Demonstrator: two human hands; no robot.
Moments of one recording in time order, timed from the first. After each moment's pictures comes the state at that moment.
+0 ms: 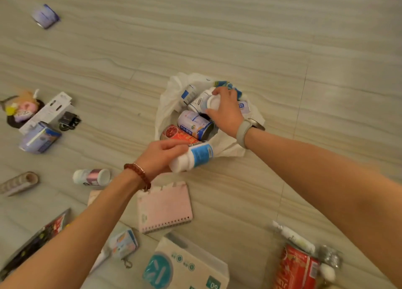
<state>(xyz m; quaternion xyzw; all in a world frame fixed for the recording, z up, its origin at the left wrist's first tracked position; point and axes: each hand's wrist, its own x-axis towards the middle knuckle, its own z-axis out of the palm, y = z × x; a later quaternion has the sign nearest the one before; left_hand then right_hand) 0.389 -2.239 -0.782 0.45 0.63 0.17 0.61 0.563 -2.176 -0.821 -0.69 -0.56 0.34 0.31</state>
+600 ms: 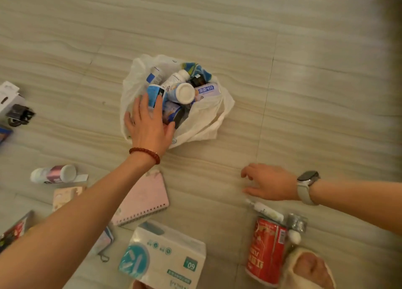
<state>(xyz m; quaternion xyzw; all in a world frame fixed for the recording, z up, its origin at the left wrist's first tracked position) 0.431 -2.218 -0.849 0.77 0.63 0.09 0.07 0.674 -2.360 -0.849 -0.59 -0.70 0.36 -0.17</state>
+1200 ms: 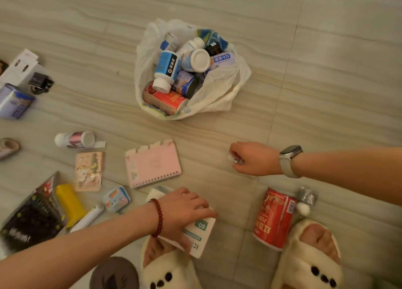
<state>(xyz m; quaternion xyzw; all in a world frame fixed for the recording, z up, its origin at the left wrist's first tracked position) 0.384 -2.386 -0.849 0.90 0.11 -0.31 0.29 0.624 -2.356 -0.861 -0.54 -0.75 0.38 -0.09</state>
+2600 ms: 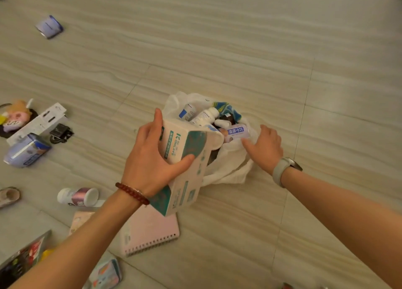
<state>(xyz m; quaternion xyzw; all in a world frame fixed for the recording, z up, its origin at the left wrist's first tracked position) 0.401 -2.220 -0.754 0.71 0.63 0.20 0.26 0.637 -2.197 -0.846 -0.82 -0.46 0.29 0.15</state>
